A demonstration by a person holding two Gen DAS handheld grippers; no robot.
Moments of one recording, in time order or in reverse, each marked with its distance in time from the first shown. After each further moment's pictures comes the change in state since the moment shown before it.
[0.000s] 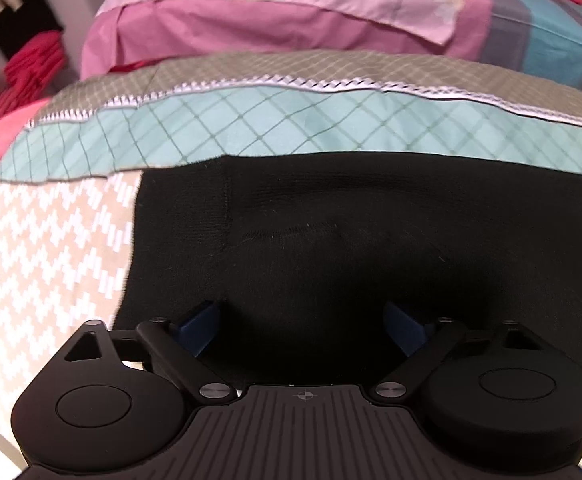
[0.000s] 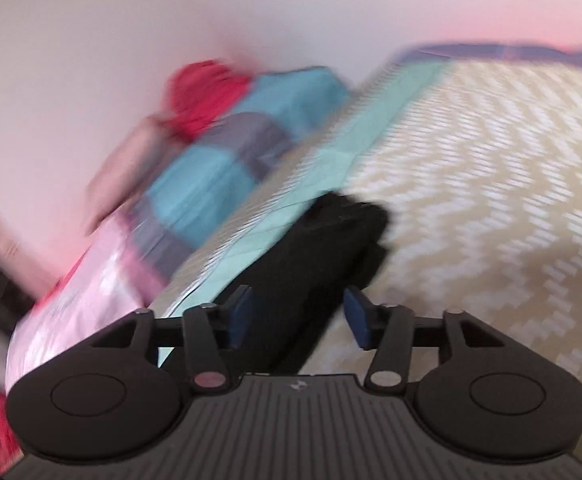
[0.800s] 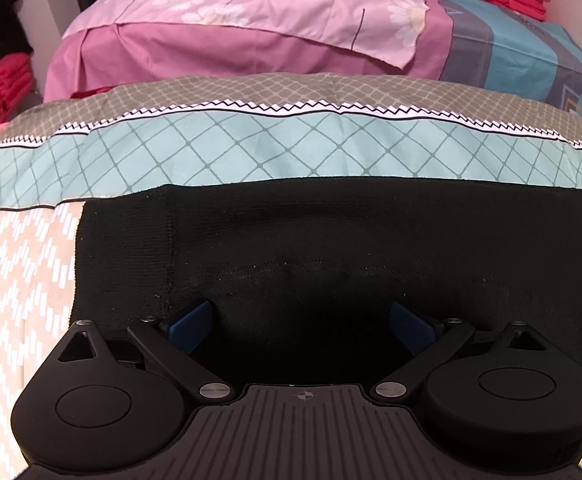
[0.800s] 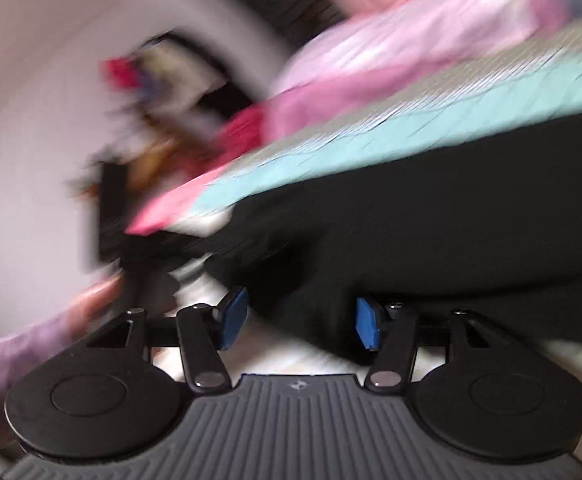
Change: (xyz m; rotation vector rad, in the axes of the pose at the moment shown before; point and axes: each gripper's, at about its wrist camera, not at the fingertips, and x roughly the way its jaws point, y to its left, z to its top) left arm 0.031 -0.007 0.007 0.019 -0.090 -0.107; right arm 0.083 0.229 -0.220 -0.439 0.787 0.940
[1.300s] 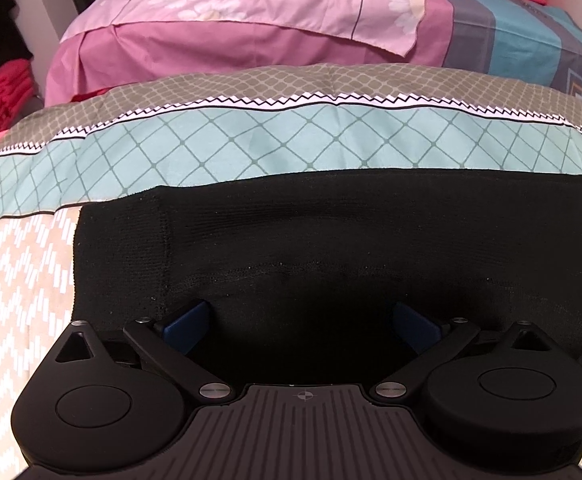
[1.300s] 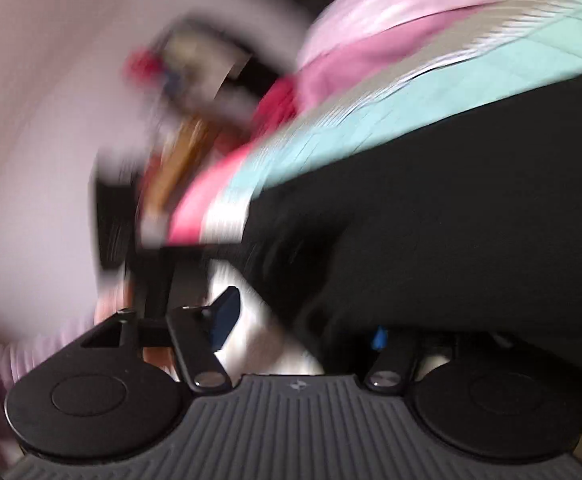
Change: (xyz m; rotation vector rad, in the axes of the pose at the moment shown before) left arm 0.004 -0.006 0.002 0.029 0.022 0.031; right arm 0.018 -0.037 0.029 0.193 -0.026 0.079
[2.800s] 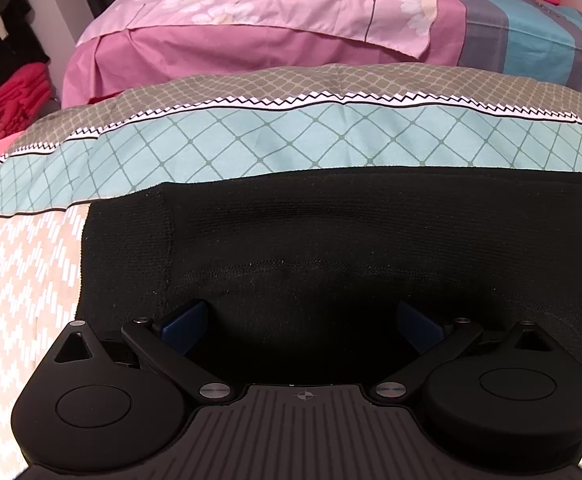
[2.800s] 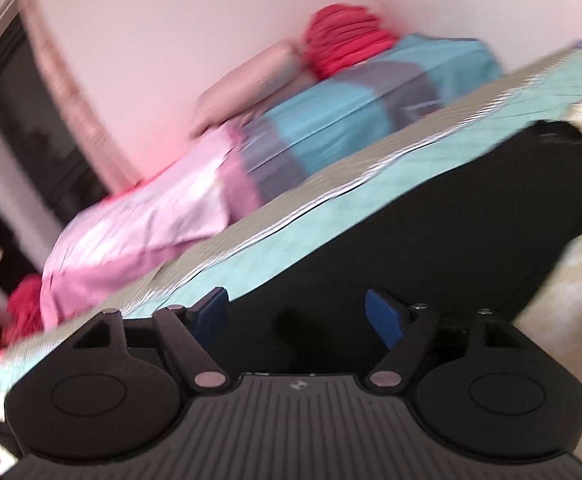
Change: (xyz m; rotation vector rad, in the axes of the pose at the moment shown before) left arm 0.001 -0.006 -0.005 -0.002 -0.016 0.049; right arm -0.231 -0.038 -0.016 -0.024 -0.684 -0.806
